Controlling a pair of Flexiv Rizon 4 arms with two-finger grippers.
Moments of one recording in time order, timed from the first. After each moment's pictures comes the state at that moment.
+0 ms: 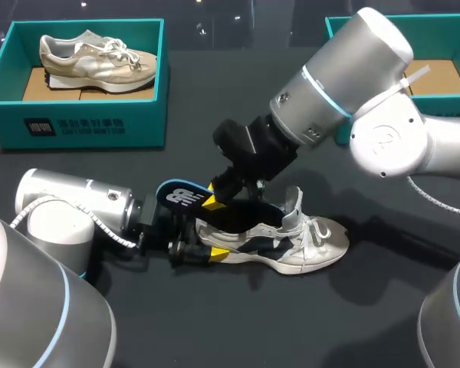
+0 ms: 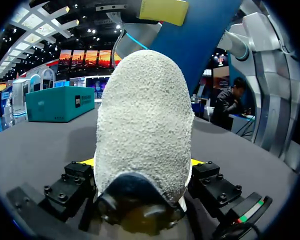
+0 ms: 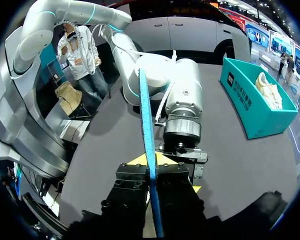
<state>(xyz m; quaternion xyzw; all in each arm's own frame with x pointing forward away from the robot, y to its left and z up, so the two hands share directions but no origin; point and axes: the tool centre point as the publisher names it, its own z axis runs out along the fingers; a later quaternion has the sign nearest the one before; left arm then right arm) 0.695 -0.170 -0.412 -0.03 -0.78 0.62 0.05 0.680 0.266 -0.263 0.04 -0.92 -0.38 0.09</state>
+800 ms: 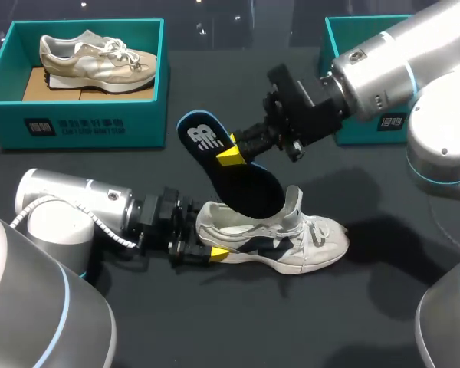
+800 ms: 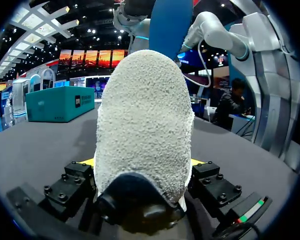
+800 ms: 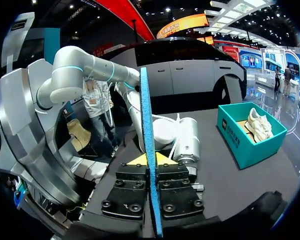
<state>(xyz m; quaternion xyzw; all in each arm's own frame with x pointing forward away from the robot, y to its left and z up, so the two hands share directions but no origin) 0.695 -0.170 -0.412 -0.03 -0.78 0.62 0.05 0.668 0.235 -0.140 0.01 -0.83 -0.55 0.13</state>
